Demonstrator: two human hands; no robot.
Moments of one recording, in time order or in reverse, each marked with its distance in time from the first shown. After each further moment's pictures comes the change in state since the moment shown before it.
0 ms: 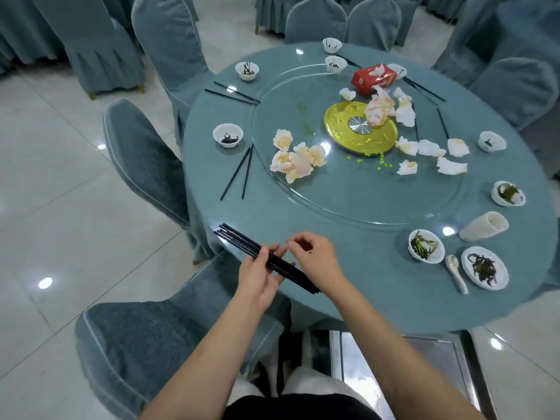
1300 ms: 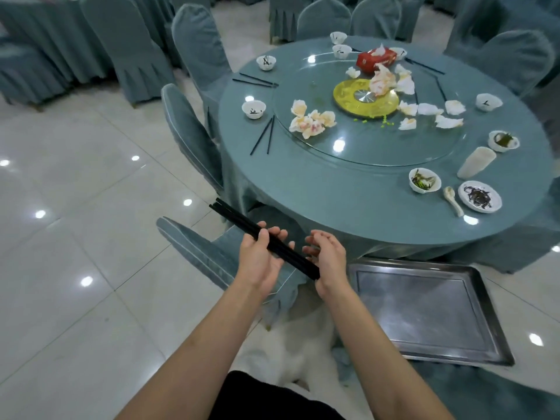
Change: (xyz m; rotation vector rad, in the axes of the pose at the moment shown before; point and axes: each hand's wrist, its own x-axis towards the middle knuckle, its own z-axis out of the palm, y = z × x) left_hand -0.244 -0.046 -0.134 0.116 -0.075 0.210; right_hand -0.282 0.028 0.066 0.836 0.285 0.340
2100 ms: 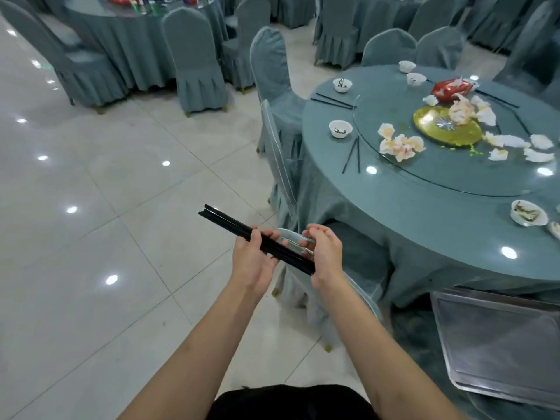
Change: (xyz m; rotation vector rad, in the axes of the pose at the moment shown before) left_hand 0.032 0.266 -0.240 -0.073 0.006 0.150; right_hand -0.101 0.113 0.329 -0.053 -0.100 -0.043
